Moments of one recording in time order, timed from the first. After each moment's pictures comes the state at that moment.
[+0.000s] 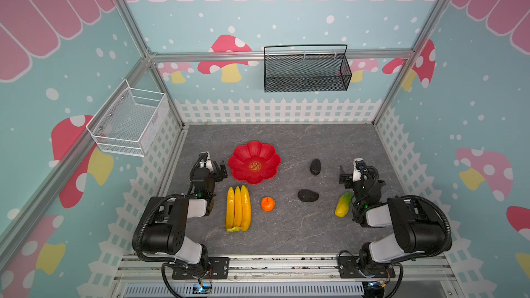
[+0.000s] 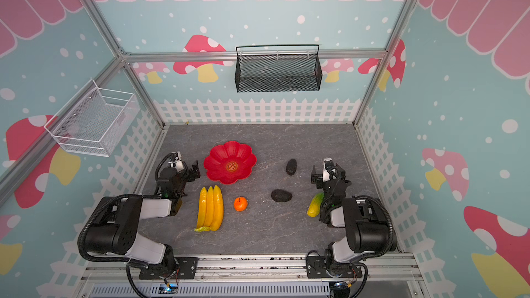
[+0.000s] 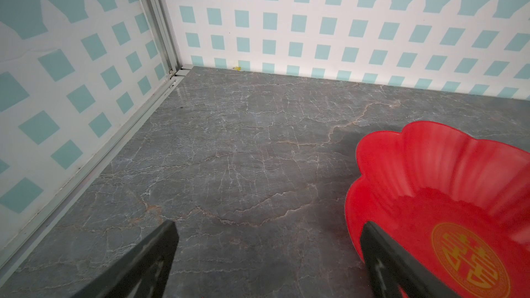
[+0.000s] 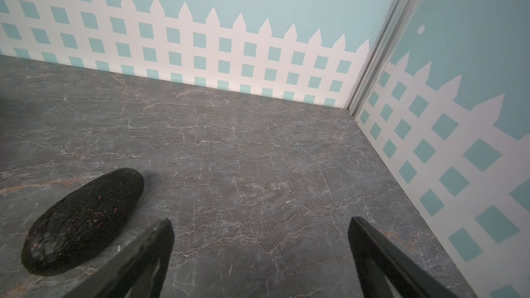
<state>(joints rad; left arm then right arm) -0.02 1.52 0.38 0.86 -0.14 -0.09 -0.02 1.52 0.21 1.19 0.02 -0.16</state>
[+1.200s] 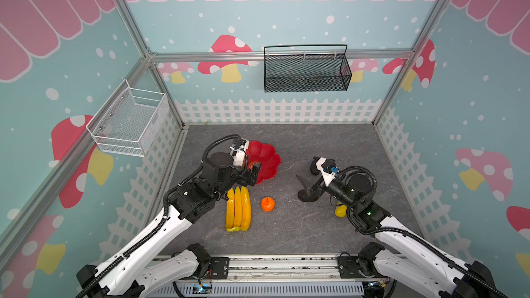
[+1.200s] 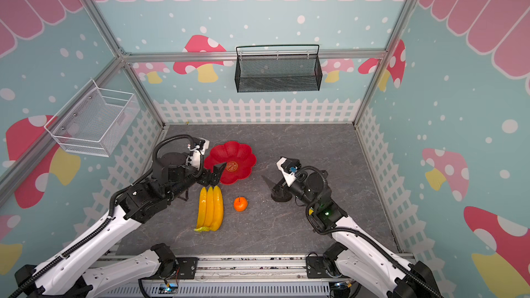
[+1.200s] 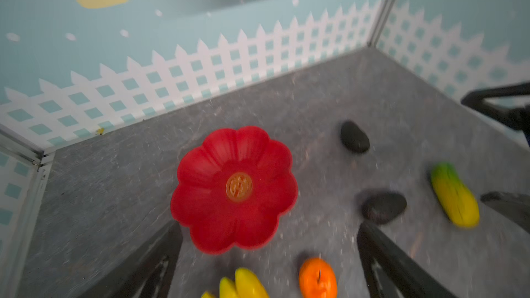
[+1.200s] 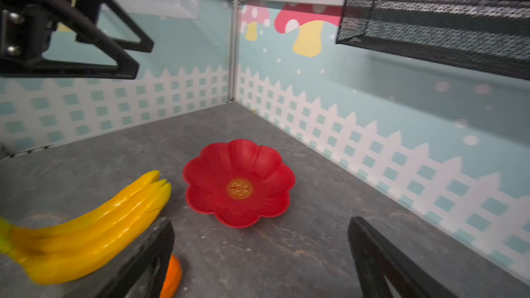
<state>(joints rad) -0.69 0.98 1.13 -0.63 -0.21 -0.04 0.63 0.85 0.48 0.32 -0.22 -0.14</state>
